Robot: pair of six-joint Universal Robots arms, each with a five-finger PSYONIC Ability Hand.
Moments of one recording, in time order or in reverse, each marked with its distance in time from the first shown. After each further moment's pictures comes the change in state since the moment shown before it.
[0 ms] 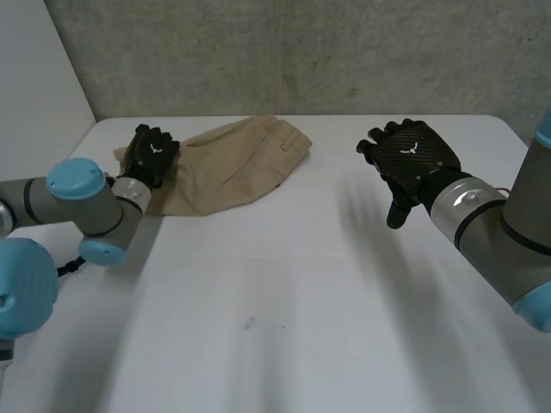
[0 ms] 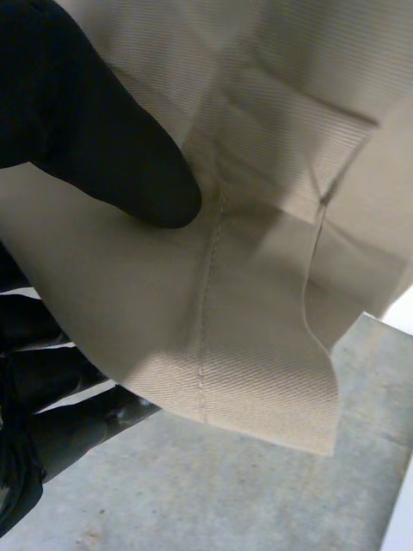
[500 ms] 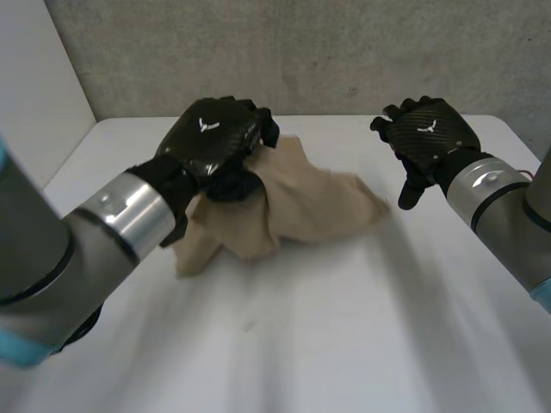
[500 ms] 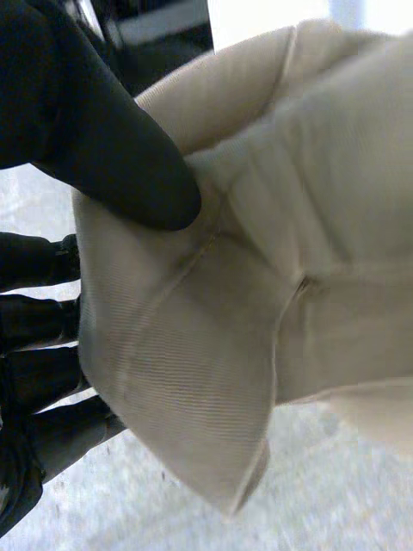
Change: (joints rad) left arm -0.308 0.973 -0.728 -0.275 0.128 -0.697; right arm -0.035 -0.047 -0.023 0.004 -0.003 0.017; left_hand -0.001 0.005 0.006 0.005 0.000; right_hand 0.000 0.000 0.000 0.000 0.000
